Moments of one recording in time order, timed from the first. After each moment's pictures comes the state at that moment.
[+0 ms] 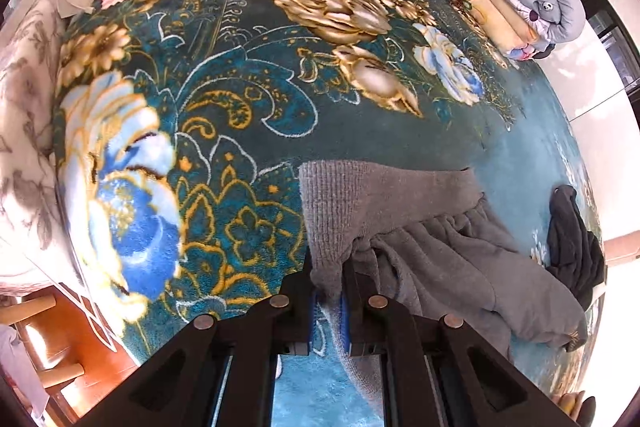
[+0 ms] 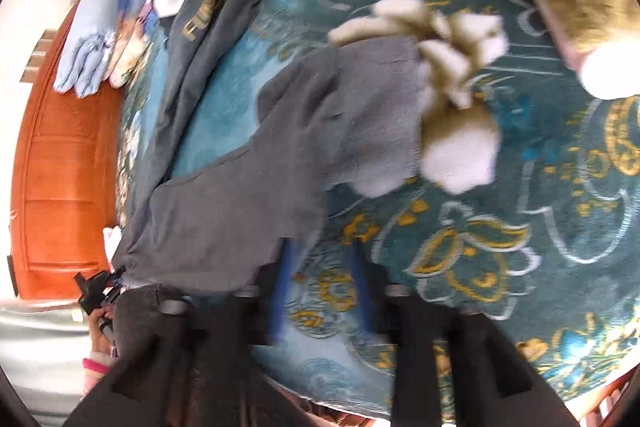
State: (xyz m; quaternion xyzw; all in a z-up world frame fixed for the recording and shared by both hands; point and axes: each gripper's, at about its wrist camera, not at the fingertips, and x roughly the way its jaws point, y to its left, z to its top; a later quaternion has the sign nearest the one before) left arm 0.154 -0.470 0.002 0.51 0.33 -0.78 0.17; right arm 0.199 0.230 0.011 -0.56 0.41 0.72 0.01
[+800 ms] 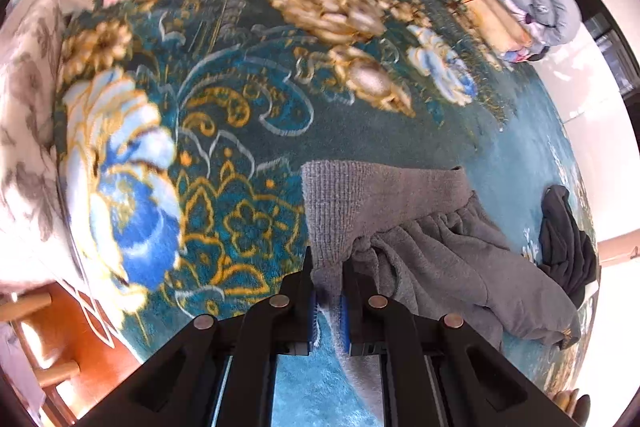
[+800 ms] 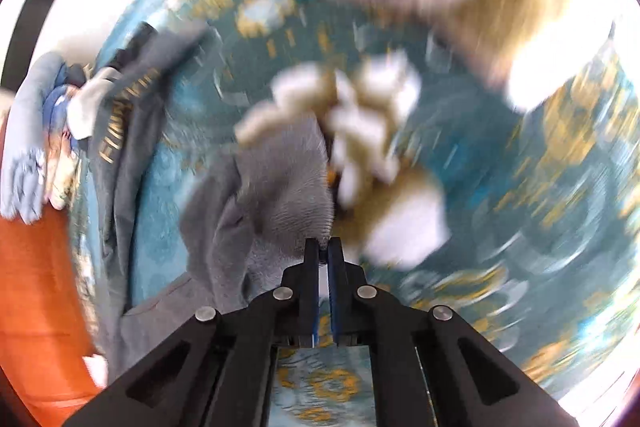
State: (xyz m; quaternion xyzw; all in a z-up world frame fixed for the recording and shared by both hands) left arm 0.161 -0.467 0.015 0.48 0.32 -0.80 0.16; right arm 0.172 0.241 0.026 -0.49 0.40 0.74 0.22
